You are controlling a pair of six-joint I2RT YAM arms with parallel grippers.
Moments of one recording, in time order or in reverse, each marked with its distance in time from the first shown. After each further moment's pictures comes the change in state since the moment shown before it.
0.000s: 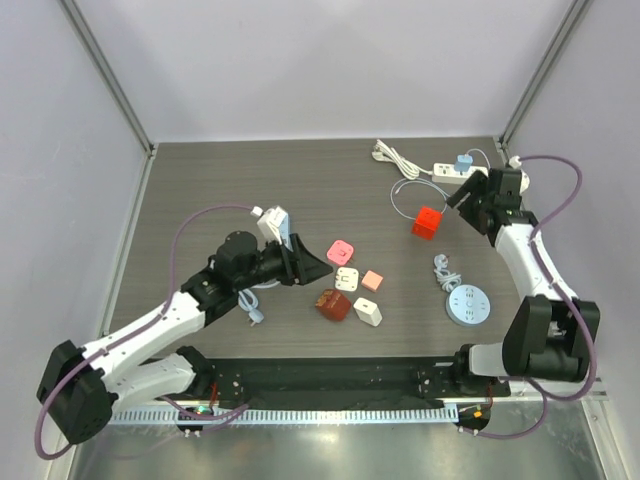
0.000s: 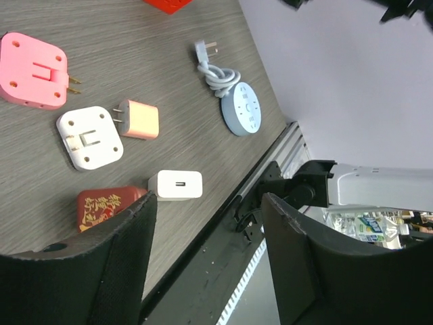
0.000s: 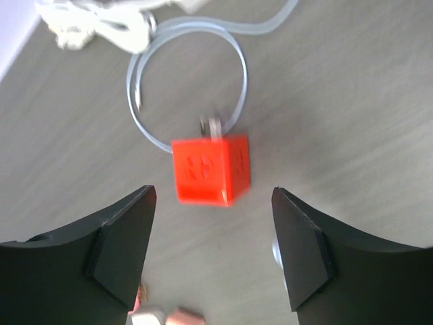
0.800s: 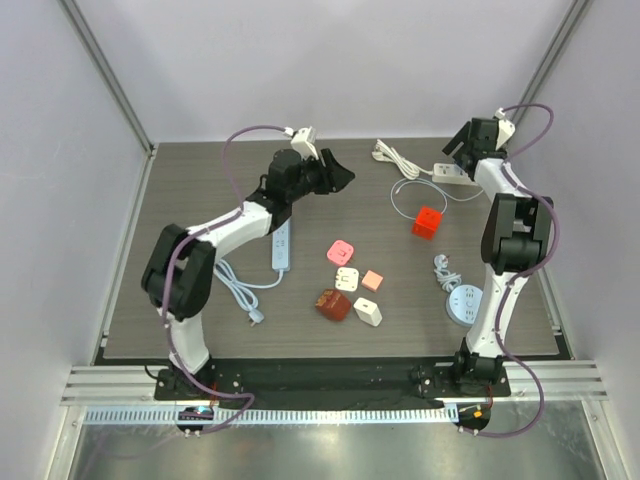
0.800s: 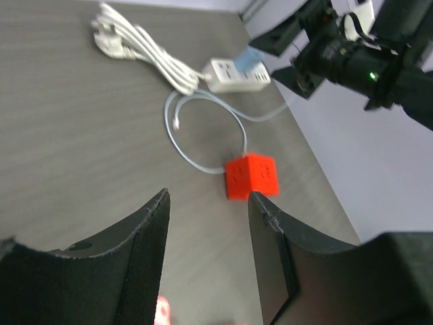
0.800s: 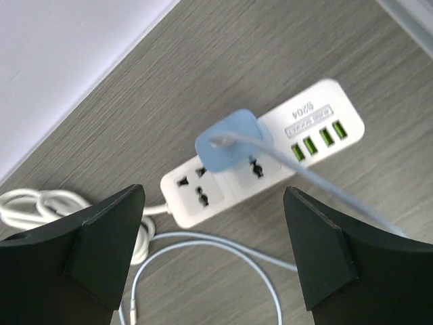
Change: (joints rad) left arm 0.150 0.797 0.647 0.236 -0.100 0.209; right arm 0.008 0.792 0.700 0.176 0.219 -0.045
